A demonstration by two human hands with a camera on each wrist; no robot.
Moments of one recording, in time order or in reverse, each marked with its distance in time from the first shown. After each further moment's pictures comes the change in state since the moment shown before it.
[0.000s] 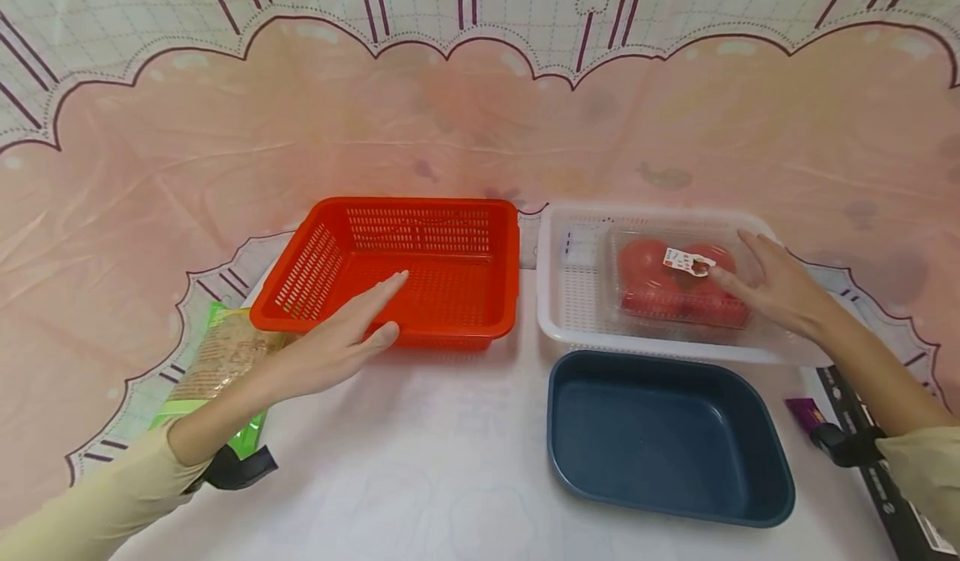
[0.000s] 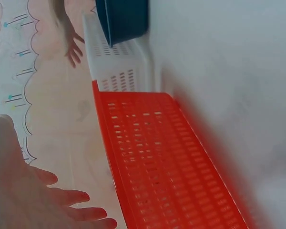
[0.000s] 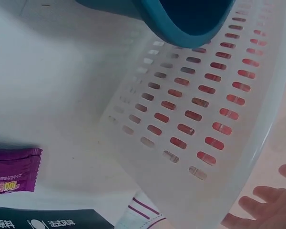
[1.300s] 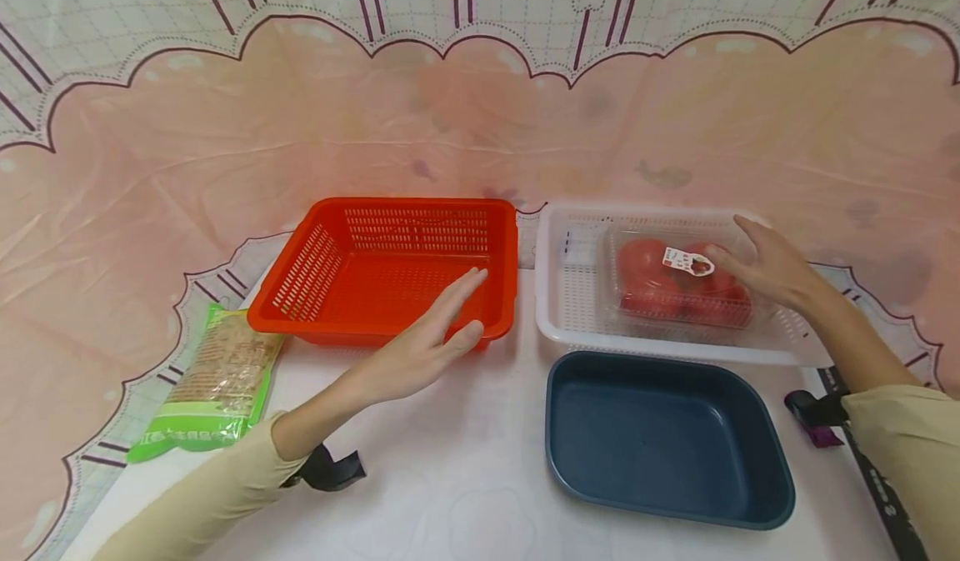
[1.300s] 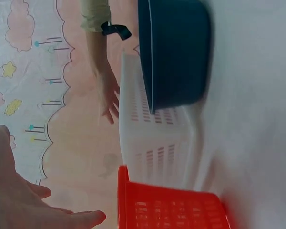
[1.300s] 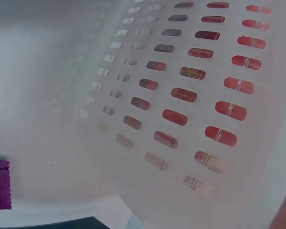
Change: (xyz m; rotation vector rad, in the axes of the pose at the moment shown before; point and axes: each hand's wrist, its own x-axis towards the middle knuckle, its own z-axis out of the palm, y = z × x) left_hand 0.041 0.061 0.051 -0.261 -0.010 0.106; right_hand 0.031 0.010 -0.006 -0.032 -0.054 0.096
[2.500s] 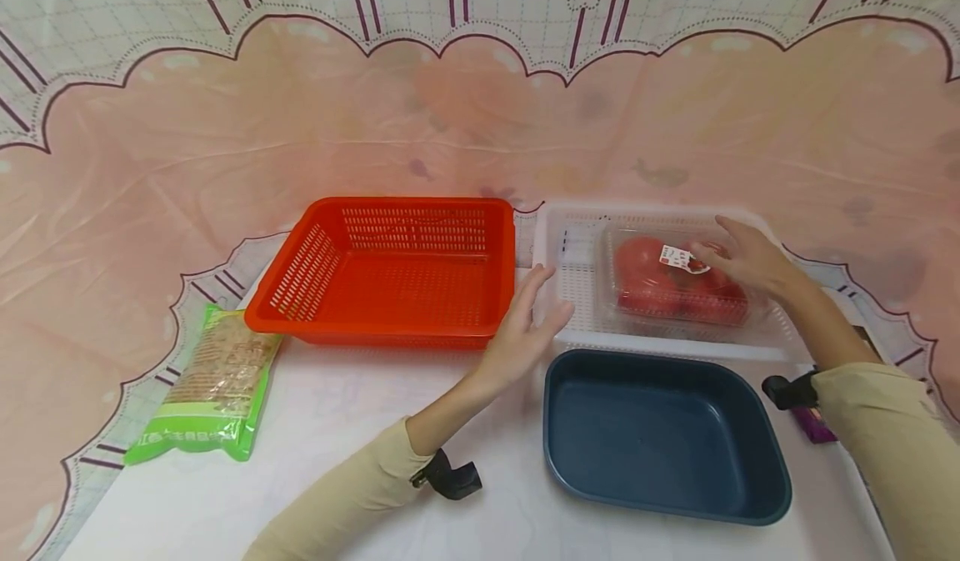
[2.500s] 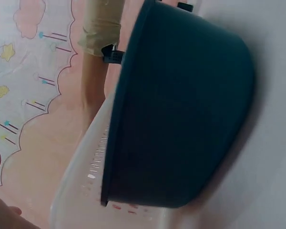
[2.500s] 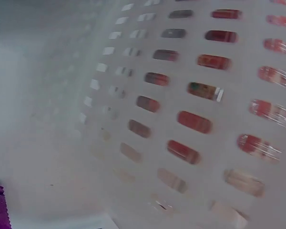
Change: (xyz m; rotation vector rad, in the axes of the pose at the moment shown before) left_hand 0.069 0.023 0.093 -0.364 0.244 0.029; right_hand 0.019 0.007 0.007 0.024 -0.075 -0.015
